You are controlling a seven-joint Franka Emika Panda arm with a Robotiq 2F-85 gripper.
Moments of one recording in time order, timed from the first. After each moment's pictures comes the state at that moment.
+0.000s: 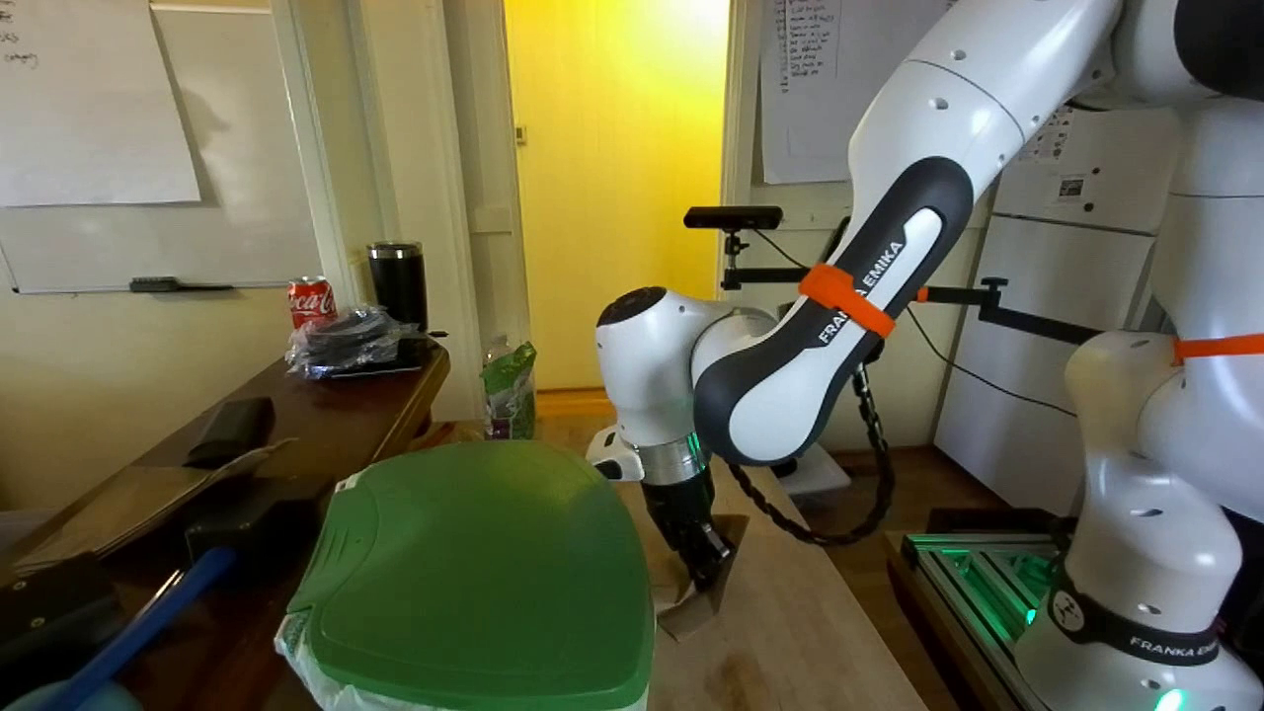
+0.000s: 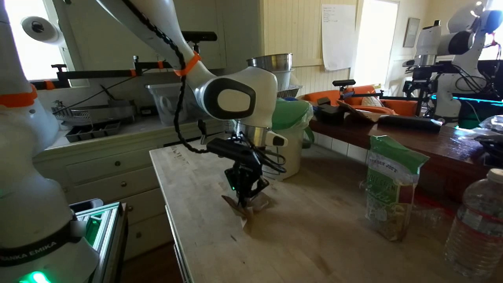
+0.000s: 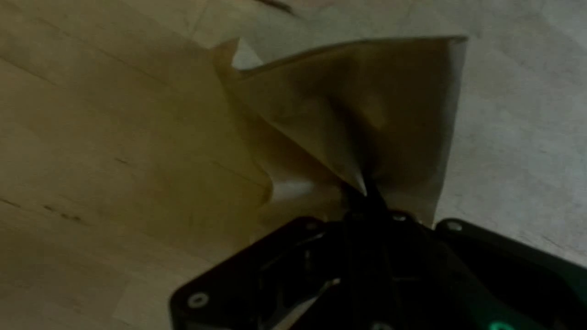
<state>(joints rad) -0.07 0.10 -0.04 -2.41 -0.13 2.29 -0.64</state>
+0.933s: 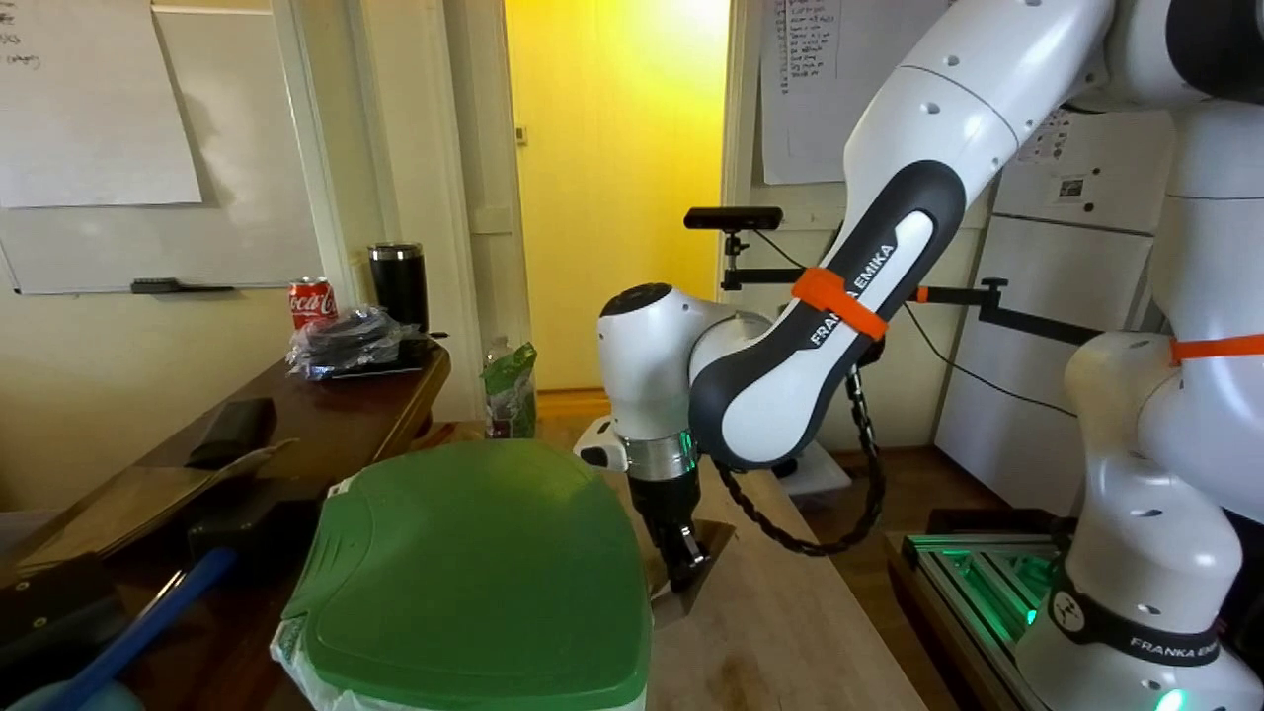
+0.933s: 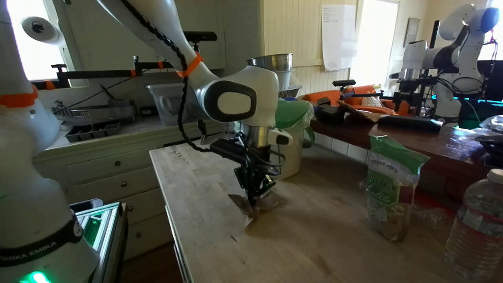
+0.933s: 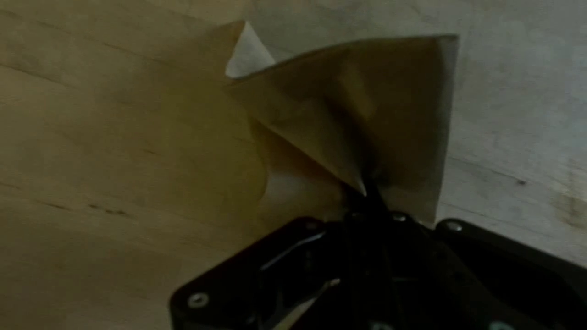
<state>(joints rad) -0.08 0.11 -0.04 -2.41 -0.10 2.40 -0.50</state>
